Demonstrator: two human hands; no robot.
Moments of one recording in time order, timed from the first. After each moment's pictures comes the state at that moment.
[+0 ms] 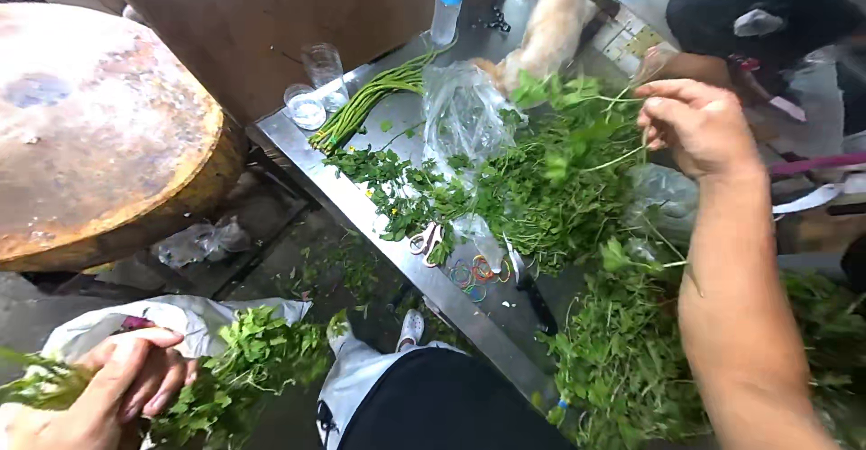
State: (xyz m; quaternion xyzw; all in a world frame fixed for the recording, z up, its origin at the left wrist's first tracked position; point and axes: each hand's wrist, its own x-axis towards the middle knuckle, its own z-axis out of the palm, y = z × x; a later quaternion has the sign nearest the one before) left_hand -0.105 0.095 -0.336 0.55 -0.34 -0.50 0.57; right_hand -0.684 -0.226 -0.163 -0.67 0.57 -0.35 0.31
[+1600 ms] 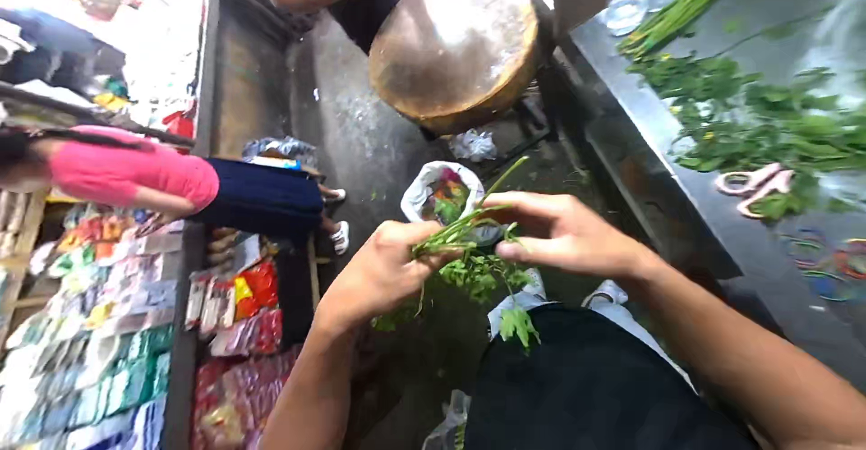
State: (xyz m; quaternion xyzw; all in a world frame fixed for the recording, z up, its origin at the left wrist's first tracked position) left_hand -0.090 0.238 -0.156 0.75 -0.58 -0.25 0.21; right_hand -0.267 0.059 -0.264 -0.69 -0.01 -0.19 0.69
